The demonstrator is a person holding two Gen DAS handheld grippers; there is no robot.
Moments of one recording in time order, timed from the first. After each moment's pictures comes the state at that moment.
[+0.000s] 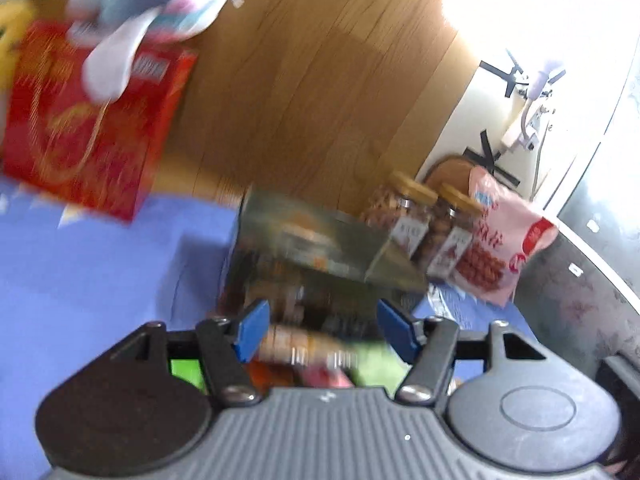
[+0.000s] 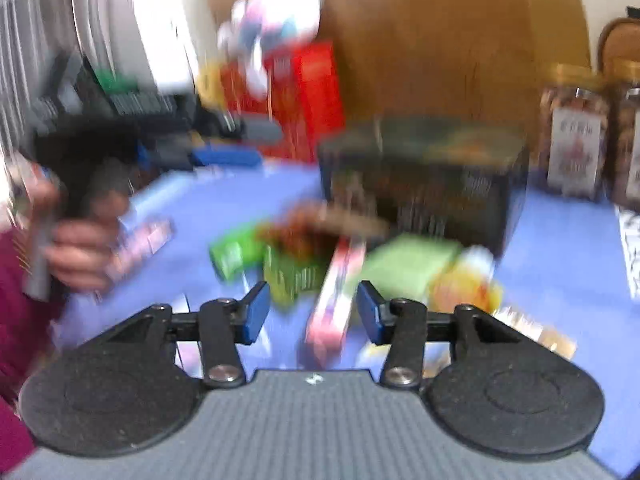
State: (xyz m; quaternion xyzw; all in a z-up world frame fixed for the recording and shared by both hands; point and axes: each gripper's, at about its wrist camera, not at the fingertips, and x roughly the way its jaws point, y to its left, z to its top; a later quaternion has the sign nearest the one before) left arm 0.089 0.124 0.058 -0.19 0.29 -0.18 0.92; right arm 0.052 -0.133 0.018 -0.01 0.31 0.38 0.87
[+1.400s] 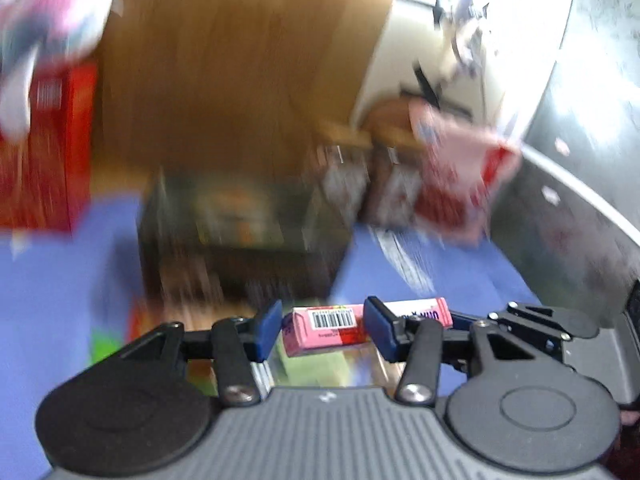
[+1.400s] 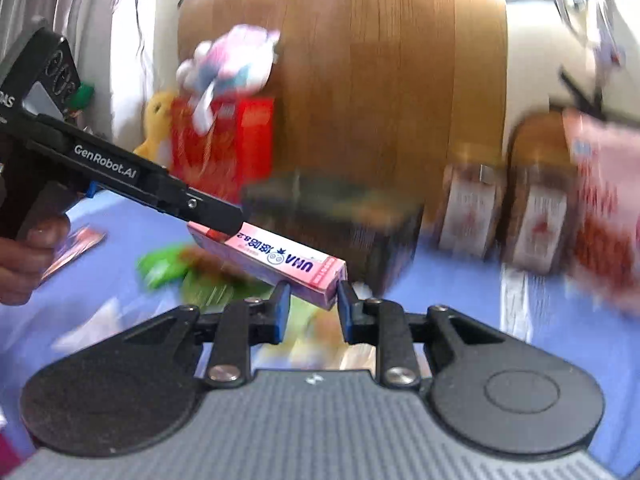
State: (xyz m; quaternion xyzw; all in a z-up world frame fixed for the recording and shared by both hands) left arm 0.090 0.053 0.091 -0.08 0.30 -0.22 0.92; right arm 0.047 -0.179 0.055 -0.07 0.18 0.29 0.94
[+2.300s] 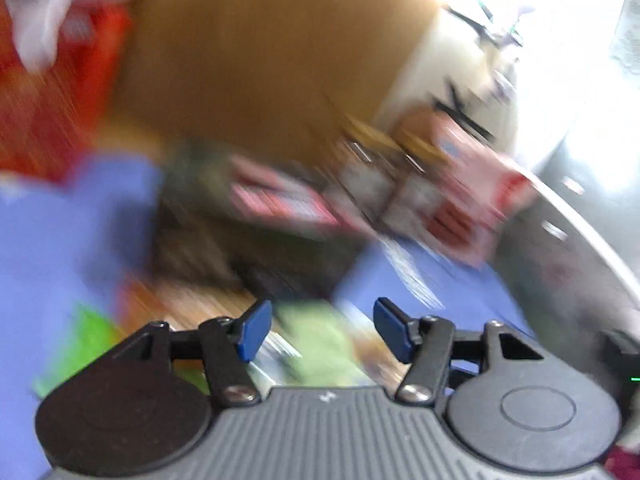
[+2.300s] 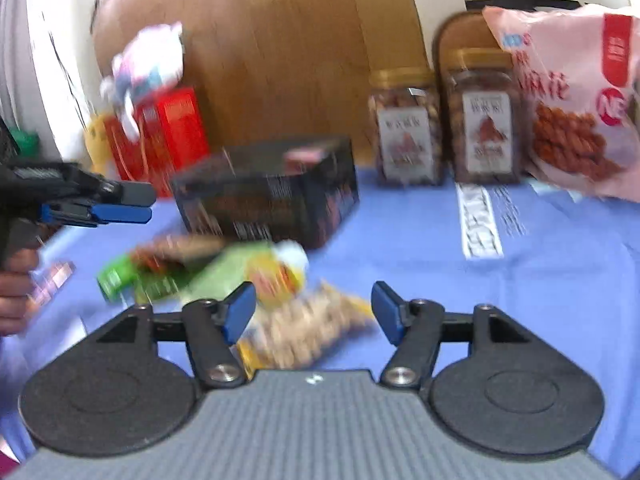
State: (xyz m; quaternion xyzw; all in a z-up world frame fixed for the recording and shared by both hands) left arm 0.098 0.058 0.053 -0.19 0.36 -0.26 0.88; right arm 0.061 -0.243 0.015 0.04 0.28 0.23 0.93
